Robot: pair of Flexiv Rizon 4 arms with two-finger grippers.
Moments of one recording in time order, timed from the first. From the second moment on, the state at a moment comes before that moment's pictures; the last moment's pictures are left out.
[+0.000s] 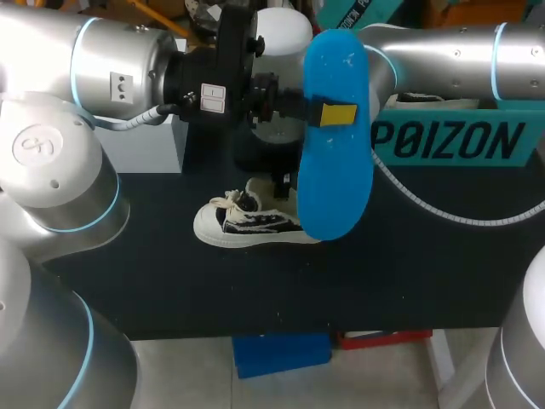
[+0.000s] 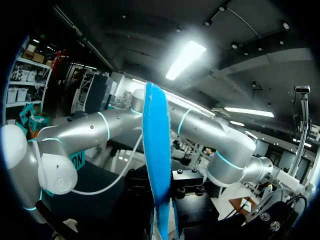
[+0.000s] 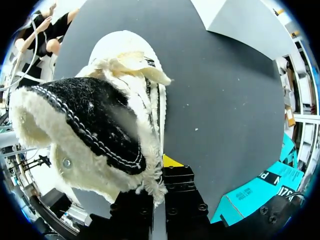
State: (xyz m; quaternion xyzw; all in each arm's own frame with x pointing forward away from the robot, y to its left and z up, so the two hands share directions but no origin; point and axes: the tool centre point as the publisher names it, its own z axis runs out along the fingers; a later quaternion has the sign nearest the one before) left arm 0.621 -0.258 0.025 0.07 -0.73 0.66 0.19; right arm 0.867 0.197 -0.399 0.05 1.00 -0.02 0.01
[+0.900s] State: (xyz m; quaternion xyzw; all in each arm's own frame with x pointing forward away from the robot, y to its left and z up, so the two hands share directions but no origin) left arm 0.621 -0.258 0.025 0.07 -0.73 0.66 0.19; right arm 0.886 0.158 -0.331 0.29 0.95 -0.07 0.01
